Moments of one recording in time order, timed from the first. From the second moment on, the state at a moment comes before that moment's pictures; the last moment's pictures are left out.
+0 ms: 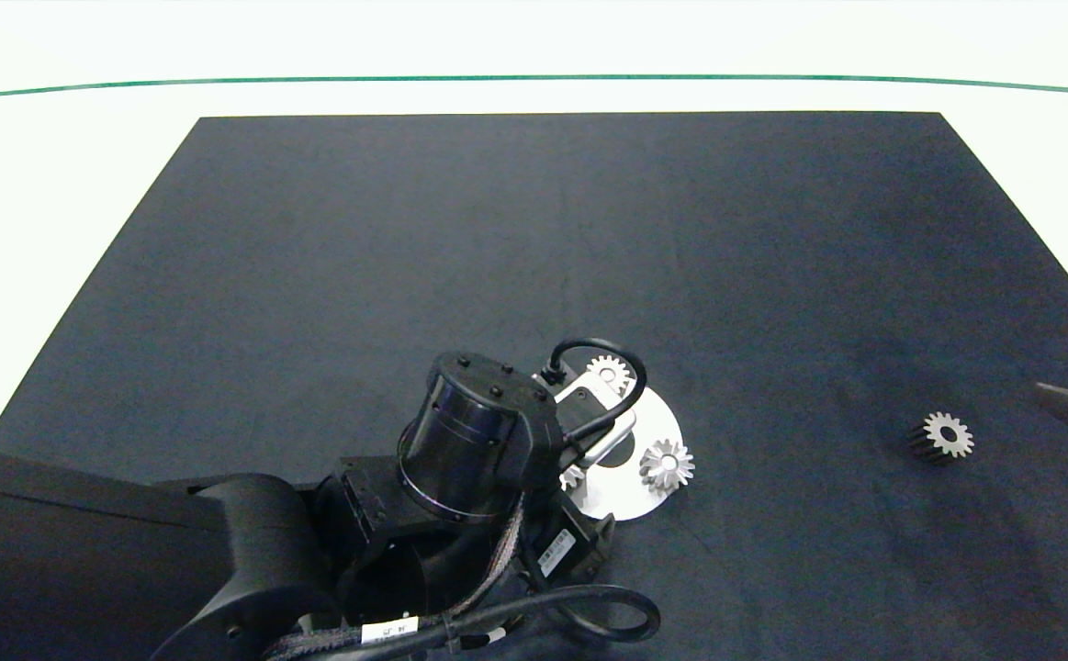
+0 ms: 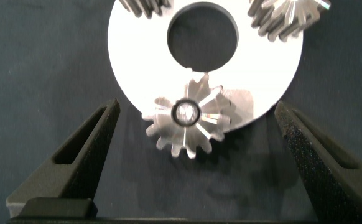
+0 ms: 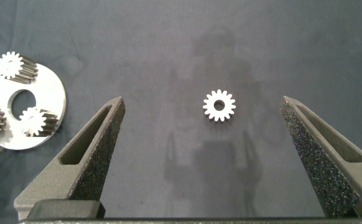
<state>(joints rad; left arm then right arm) -0.93 1.77 -0.92 -0.35 0.32 0.31 0.07 0.94 -0.67 -0.03 -0.01 0.07</state>
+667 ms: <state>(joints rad) -0.92 1.80 -0.94 -0.32 0.32 0.31 0.07 0.94 -0.67 -0.03 -0.01 0.07</state>
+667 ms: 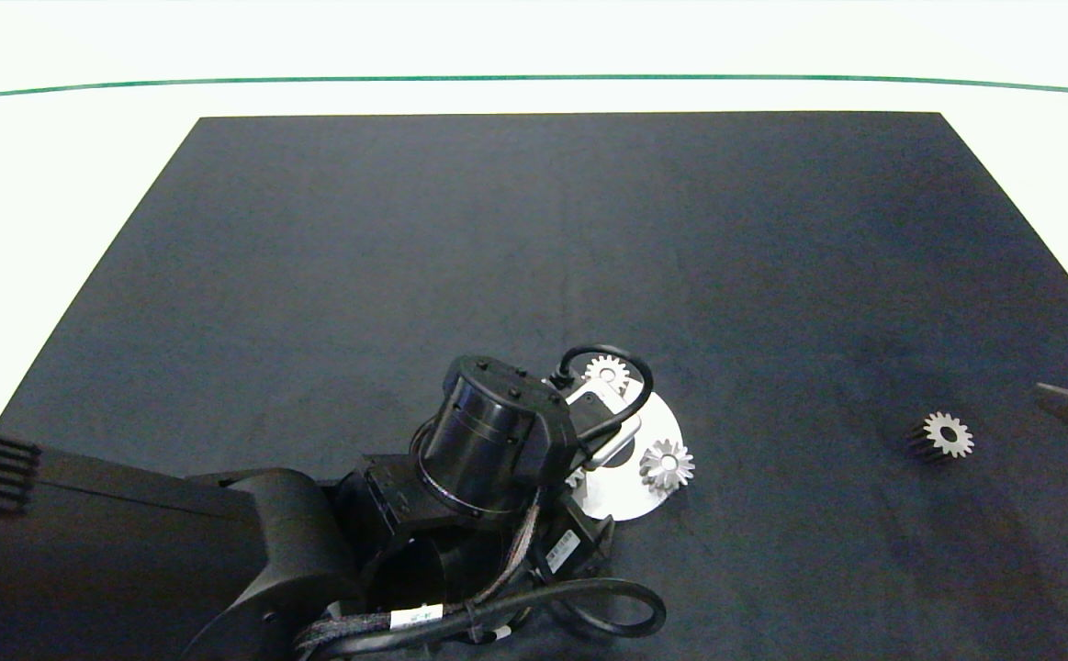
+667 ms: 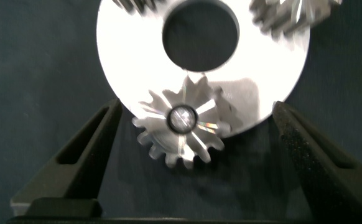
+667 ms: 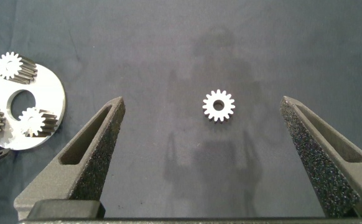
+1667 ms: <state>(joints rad) -0.92 1.82 -1.01 -0.26 0.32 0.30 0.07 0.94 -0.67 -0.04 -0.01 0.07</state>
